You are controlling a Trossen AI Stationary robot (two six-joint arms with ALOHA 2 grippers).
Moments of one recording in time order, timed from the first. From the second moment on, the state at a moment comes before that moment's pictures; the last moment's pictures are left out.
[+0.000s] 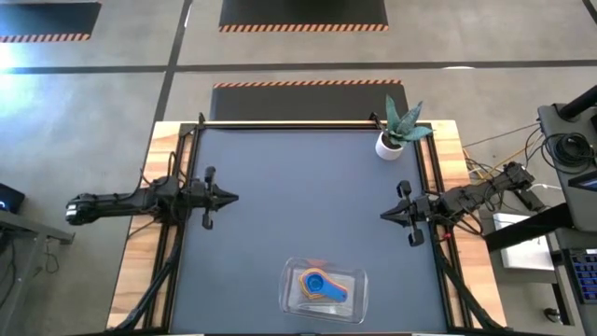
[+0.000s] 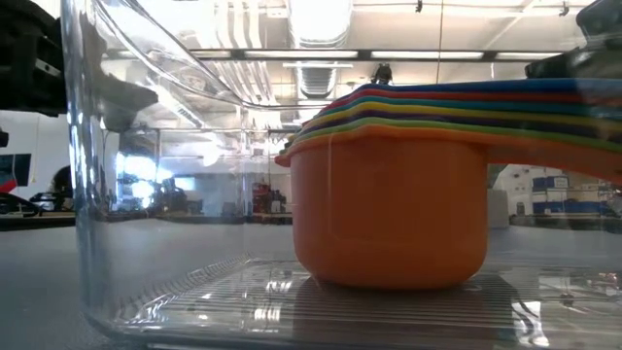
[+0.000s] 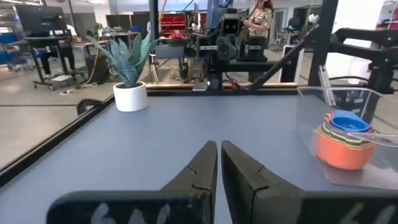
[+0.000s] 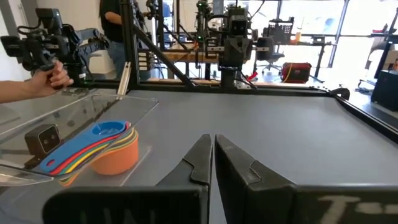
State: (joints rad) left arm 0.08 0.07 0.01 0.02 0.04 0.02; right arm 0.40 0.09 0.03 0.01 0.26 0.00
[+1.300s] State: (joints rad) left arm 0.08 0.00 0.01 0.02 0.04 -0.03; right arm 0.40 0.11 0.03 0.01 0.26 0.00
